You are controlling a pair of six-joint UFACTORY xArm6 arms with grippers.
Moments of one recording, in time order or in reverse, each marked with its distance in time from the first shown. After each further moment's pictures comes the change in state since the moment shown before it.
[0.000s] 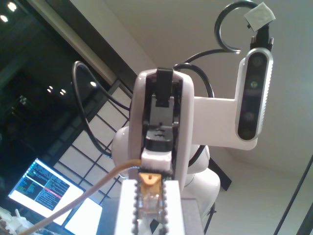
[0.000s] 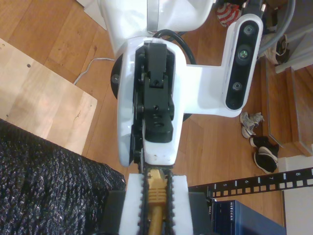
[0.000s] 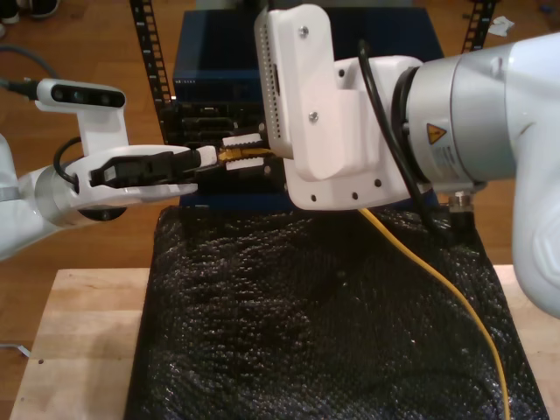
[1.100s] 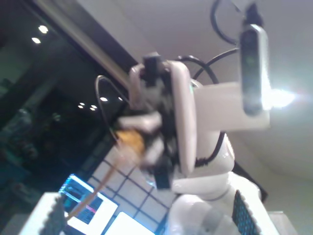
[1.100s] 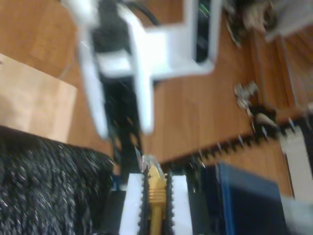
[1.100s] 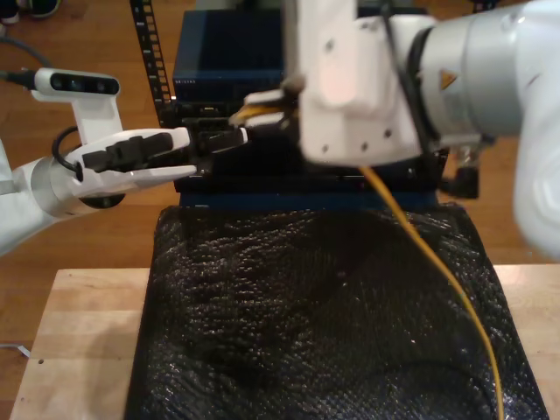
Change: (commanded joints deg) left arm 0.3 -1.8 -0.8 -3.6 -6.9 0.3; right arm -9.8 3.6 -4.8 0.8 0.0 7.5
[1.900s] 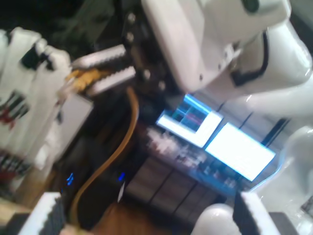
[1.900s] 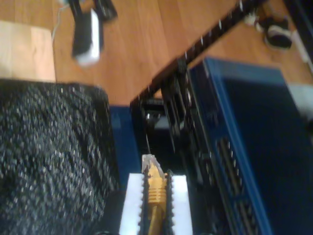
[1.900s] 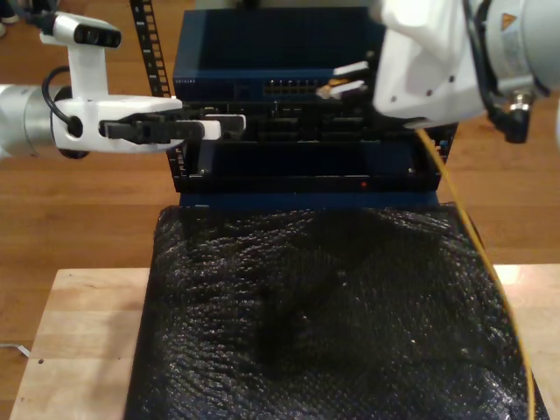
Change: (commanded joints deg) left arm 0.4 -5.8 -11.6 17.3 -17.8 0.6; right arm -13.9 4.6 -3.2 -0.4 12.1 5.7
